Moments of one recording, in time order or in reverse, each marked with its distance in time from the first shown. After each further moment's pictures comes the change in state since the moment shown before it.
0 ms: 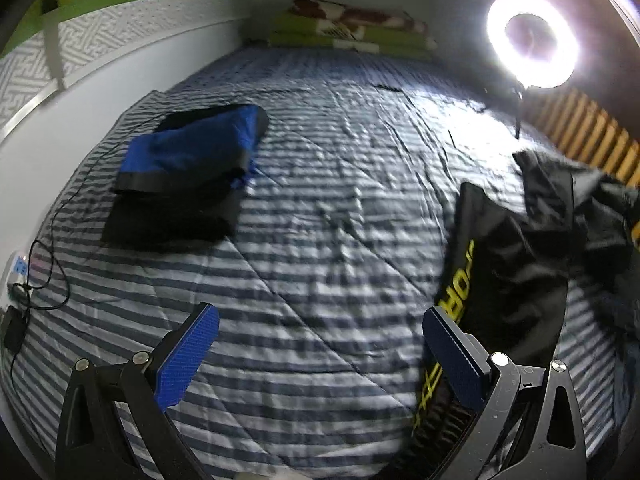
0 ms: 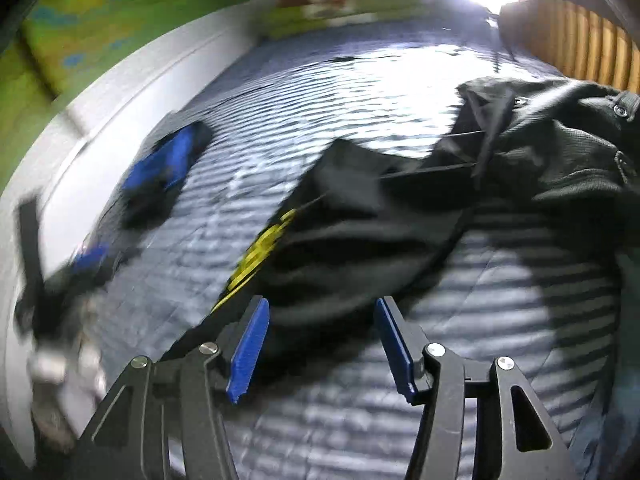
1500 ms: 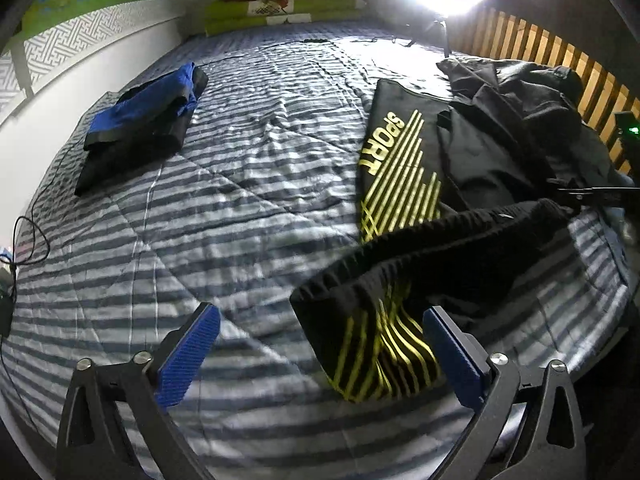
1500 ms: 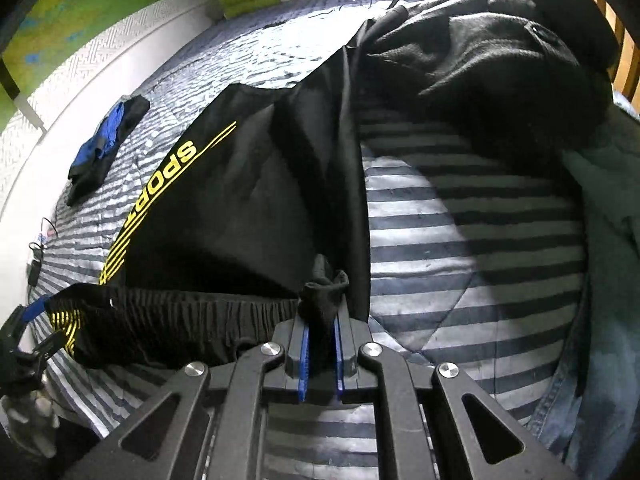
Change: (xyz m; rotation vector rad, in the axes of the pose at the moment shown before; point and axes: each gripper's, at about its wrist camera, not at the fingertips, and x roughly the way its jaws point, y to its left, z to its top) left arm -0.031 -0.030 -0.123 0.205 0.050 -0.096; right arm -0.005 -0.107 -0.062 0.036 0.071 -0.089
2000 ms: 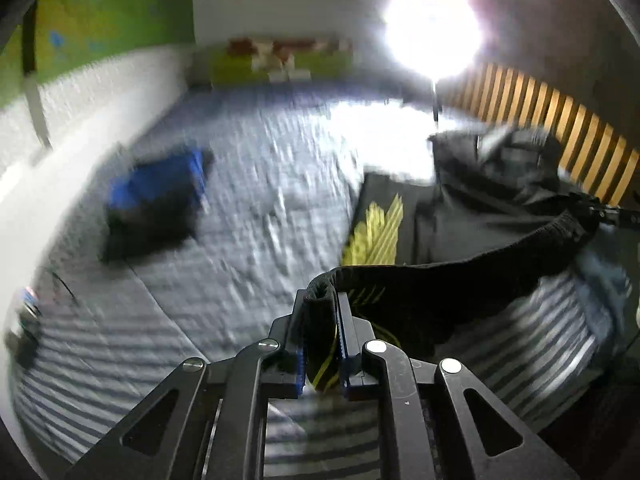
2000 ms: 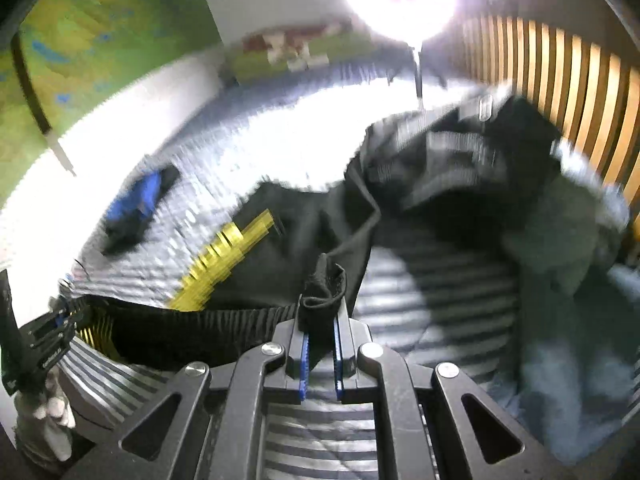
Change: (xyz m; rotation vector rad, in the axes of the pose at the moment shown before) left arm -0.089 -0.016 0.062 0.001 -0.218 0.020; right arm -0.129 0.024 0.009 -0.014 -0.265 0.007
